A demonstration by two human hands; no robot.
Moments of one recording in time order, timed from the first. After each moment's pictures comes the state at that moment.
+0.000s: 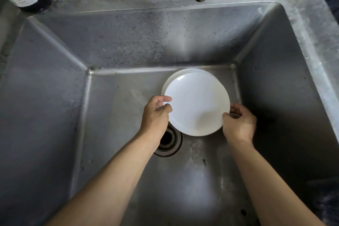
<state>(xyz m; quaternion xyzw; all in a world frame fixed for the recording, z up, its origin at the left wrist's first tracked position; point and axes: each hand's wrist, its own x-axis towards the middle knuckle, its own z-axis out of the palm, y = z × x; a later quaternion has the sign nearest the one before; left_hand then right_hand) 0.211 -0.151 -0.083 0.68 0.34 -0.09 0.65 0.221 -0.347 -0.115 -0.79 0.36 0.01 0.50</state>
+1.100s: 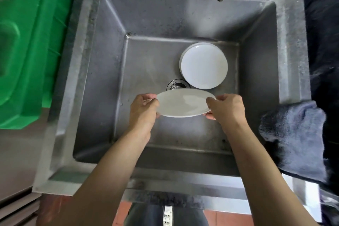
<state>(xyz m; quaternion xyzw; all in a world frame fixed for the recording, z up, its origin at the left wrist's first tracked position) 0.047 -0.112 0.066 0.61 0.48 -0.04 0.63 0.106 -0.307 0.071 -0.81 0.29 0.23 0.46</state>
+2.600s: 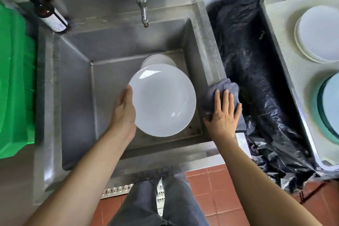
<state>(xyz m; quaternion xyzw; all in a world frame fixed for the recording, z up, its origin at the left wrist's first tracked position) 0.039 -0.188 0.193 0.61 0.40 -0.07 0.68 0.005 -0.462 0.065 -0.99 0.12 0.04 0.05</state>
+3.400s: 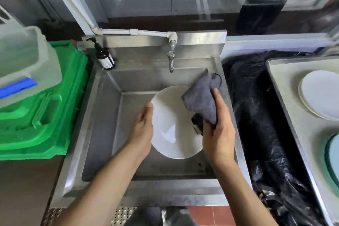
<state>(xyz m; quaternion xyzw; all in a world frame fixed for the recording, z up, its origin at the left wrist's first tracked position) 0.038 -0.200 0.267 0.63 0.34 -0.01 0.69 0.041 -0.388 0.245 -0.83 -0.06 -0.19 0.52</state>
